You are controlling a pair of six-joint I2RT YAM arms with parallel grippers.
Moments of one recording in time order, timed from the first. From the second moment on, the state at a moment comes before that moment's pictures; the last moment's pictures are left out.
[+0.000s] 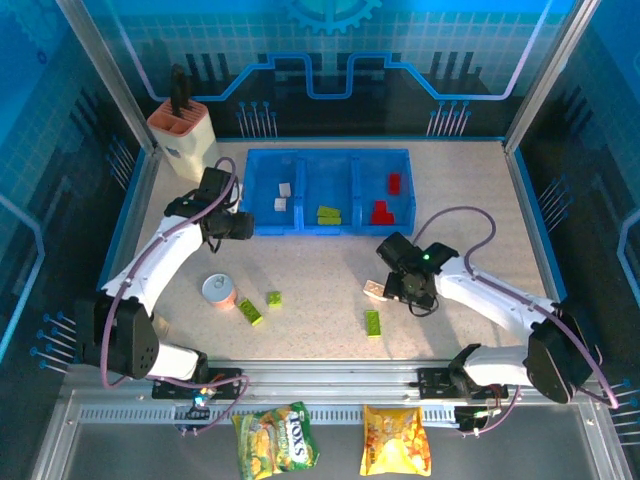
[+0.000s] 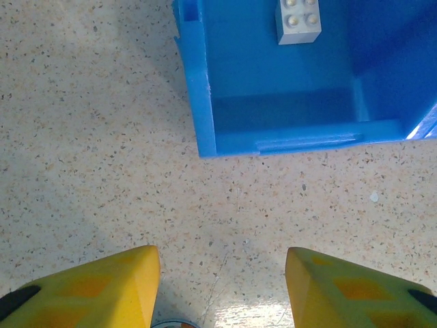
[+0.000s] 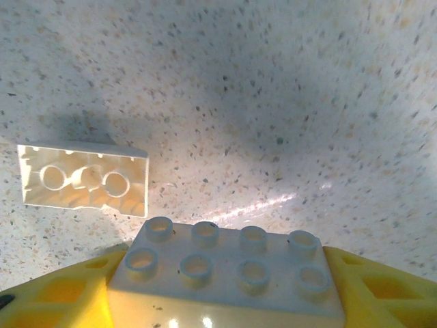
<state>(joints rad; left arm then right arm) -0.19 1.41 1.13 -0.77 -0.06 -0.16 0.67 1.29 0.88 -1.02 0.17 0.99</state>
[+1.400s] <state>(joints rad) -0.15 1.32 1.09 -0.70 -0.02 -0.20 0.89 2.15 1.87 -0.76 -0.07 0.73</state>
